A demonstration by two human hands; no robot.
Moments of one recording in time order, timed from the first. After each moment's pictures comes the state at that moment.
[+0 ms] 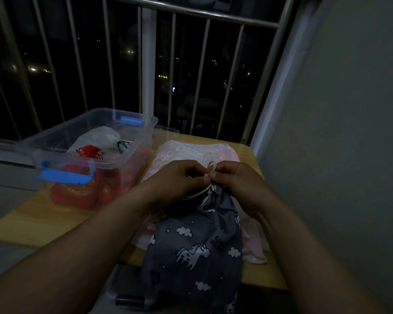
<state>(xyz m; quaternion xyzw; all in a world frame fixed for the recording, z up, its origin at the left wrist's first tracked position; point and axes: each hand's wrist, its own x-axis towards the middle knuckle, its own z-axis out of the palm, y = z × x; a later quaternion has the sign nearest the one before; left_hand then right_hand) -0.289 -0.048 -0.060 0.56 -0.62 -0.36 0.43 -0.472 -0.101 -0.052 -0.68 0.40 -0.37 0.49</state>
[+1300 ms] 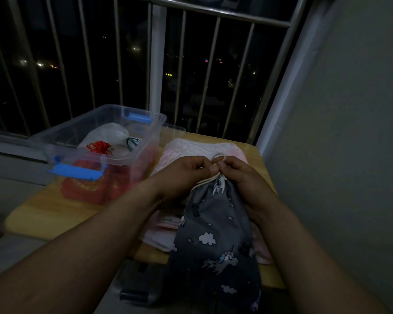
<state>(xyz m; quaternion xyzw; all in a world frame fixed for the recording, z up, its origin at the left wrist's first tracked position) -0.287 -0.050 -0.061 0.44 -0.56 -0.51 0.49 -0.456 -0.088 -0.053 -0.53 0.31 -0.41 0.68</state>
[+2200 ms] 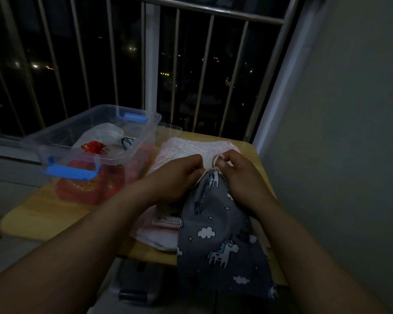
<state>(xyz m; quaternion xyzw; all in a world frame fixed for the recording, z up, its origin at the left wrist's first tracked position) -0.279 -0.044 -0.052 0.58 -0.74 -0.18 0.29 -0.465 -0.093 -0.050 -0.75 0.46 -0.37 0.30</state>
